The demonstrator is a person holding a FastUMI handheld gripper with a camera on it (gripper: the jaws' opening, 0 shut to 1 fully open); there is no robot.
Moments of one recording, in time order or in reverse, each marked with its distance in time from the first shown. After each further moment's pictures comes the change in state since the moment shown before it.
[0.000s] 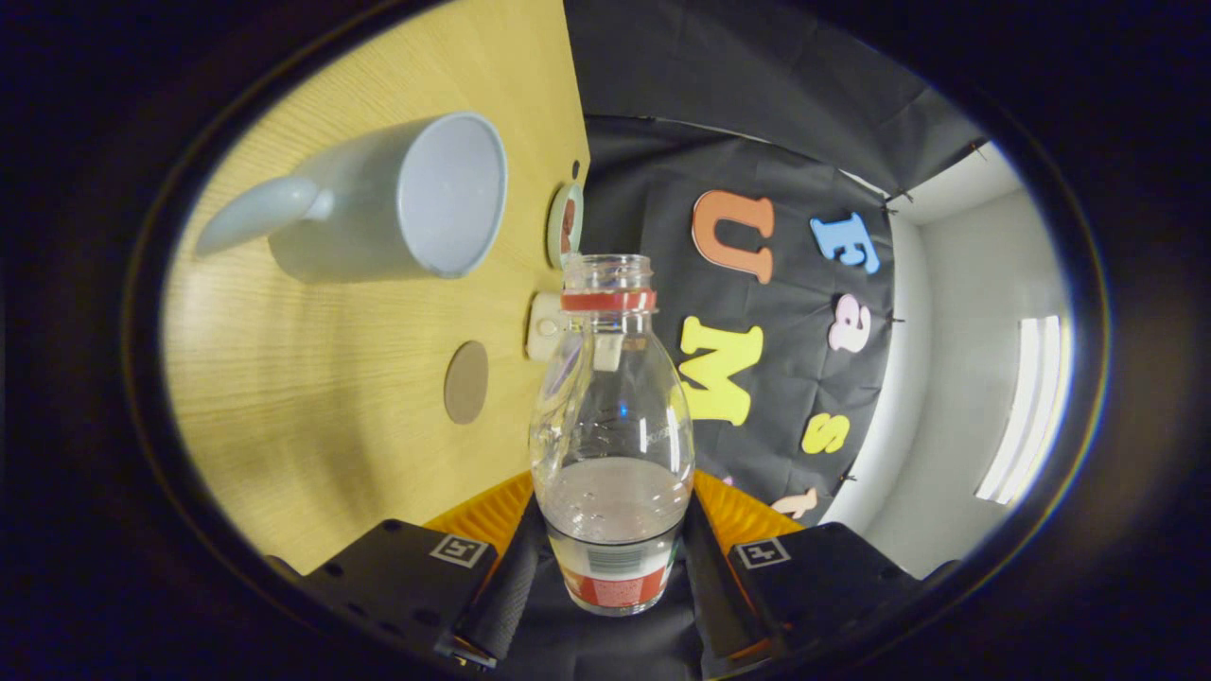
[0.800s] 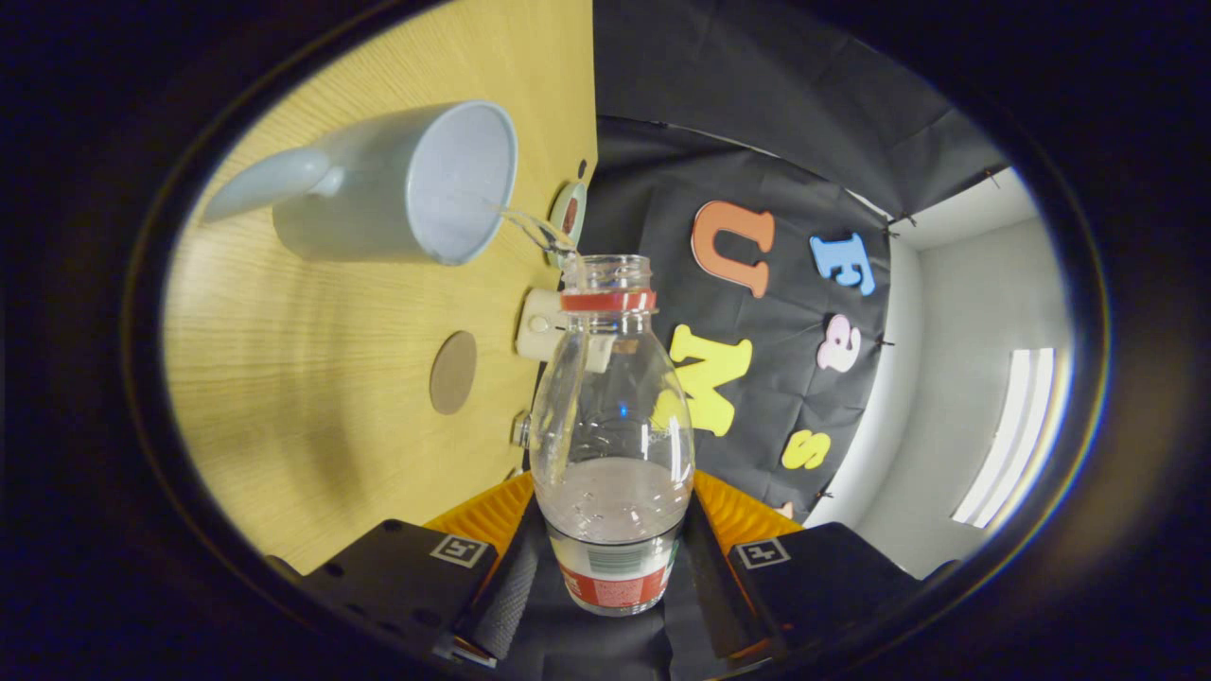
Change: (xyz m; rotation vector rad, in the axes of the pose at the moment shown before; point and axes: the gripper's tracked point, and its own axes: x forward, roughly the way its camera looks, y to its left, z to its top) arm -0.002 -0.009 0.002 -0.076 -0.013 -0.032
